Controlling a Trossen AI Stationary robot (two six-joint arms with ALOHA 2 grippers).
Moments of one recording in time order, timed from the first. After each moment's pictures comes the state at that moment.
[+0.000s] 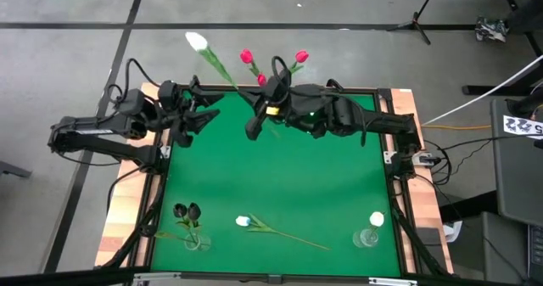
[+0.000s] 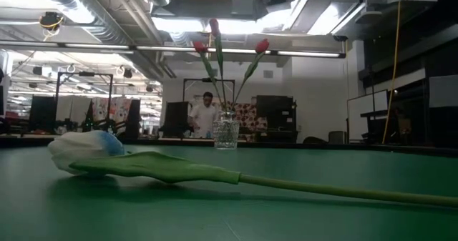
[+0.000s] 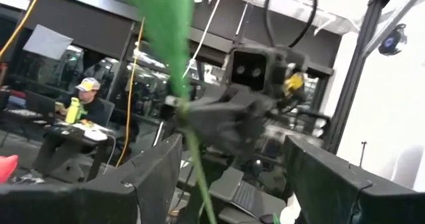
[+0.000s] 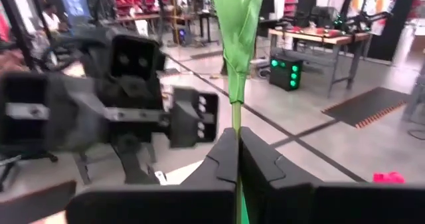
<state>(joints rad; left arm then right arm) 0.07 0.82 0.88 0.33 -0.07 -0.33 0.08 1.95 2.32 -0.43 0.52 0.10</state>
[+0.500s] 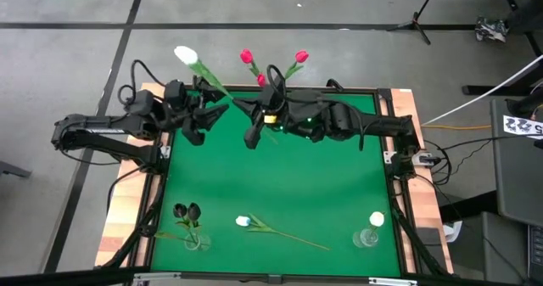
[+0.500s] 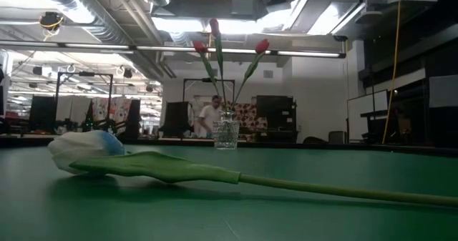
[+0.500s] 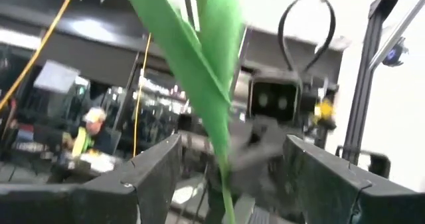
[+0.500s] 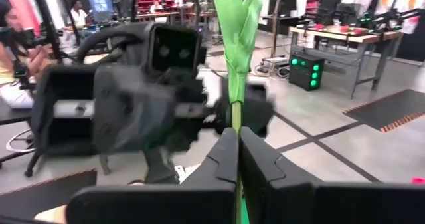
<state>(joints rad) 0.07 0.94 0.88 0.54 -0.10 -0.25 0.11 1.96 2.32 -0.42 0.46 0.09</state>
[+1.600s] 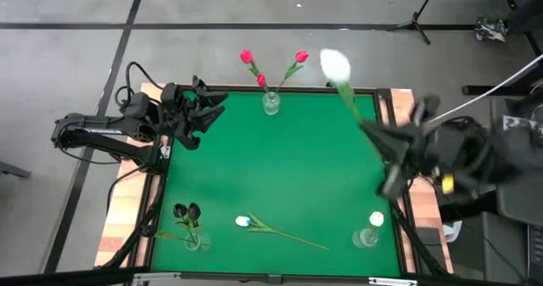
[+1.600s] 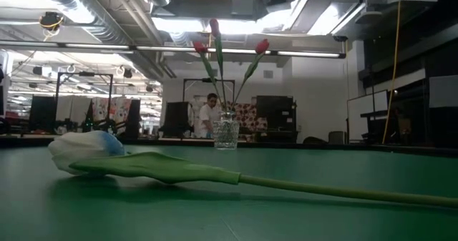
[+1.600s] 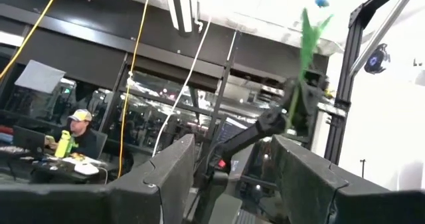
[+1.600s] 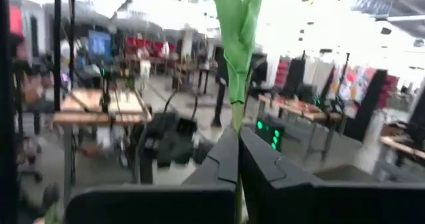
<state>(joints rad) 0.02 0.92 0.88 0.55 -0.11 -0.25 0.79 1.62 2.32 -0.33 1.19 -0.47</state>
